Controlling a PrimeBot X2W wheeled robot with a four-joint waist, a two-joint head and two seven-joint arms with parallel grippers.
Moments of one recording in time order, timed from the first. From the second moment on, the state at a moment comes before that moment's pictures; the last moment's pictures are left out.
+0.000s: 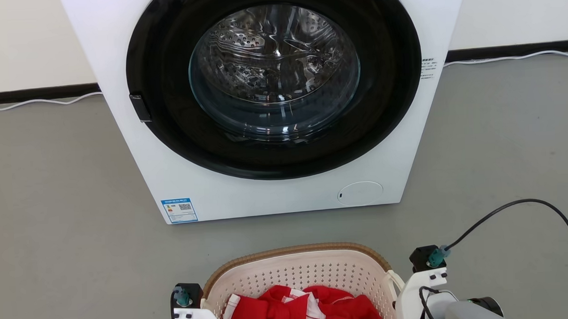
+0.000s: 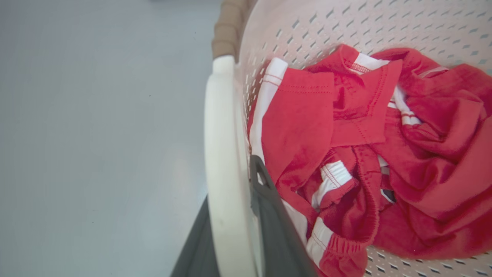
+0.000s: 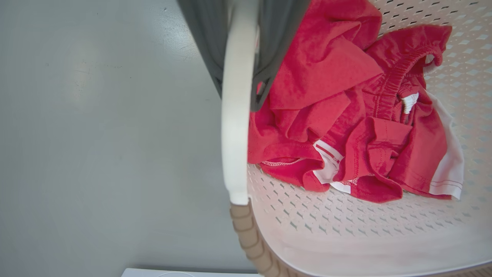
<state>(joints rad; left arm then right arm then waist) -0.55 0.00 -1.27 1.26 -1.20 0.00 0.11 -0.63 -0.01 1.02 1.22 1.05 0.14 0.22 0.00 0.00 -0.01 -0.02</state>
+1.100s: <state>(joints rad) -0.57 0.00 -1.27 1.23 -1.19 0.03 0.12 -0.67 -0.01 1.04 1.25 1.08 0.14 0.20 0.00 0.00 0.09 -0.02</state>
